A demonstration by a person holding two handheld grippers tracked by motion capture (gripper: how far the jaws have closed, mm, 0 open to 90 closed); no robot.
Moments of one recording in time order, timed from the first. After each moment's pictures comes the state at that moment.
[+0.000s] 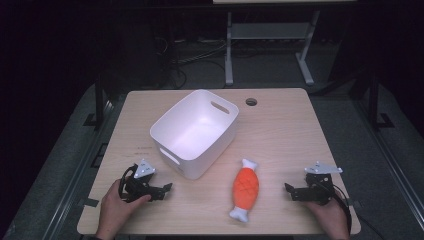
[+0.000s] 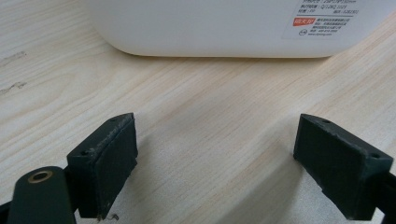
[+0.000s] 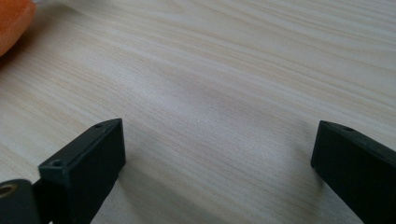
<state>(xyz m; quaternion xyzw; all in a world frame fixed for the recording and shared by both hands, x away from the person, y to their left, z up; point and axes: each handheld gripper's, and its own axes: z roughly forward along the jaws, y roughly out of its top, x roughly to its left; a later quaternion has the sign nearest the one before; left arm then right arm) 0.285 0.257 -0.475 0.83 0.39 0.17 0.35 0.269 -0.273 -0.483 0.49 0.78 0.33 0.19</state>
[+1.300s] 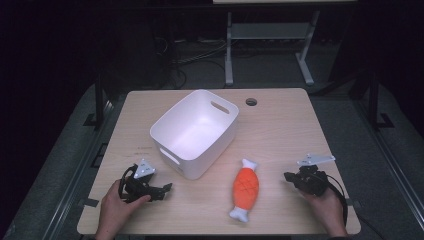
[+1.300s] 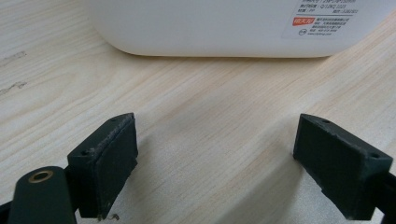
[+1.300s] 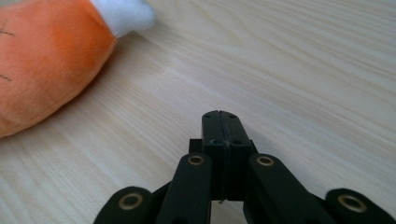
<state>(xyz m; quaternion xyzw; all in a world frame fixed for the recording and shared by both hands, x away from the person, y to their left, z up) 0.285 0.257 -0.475 0.83 0.39 0.17 0.35 0.284 -0.254 -0.455 0.45 0.82 0.34 0.13</state>
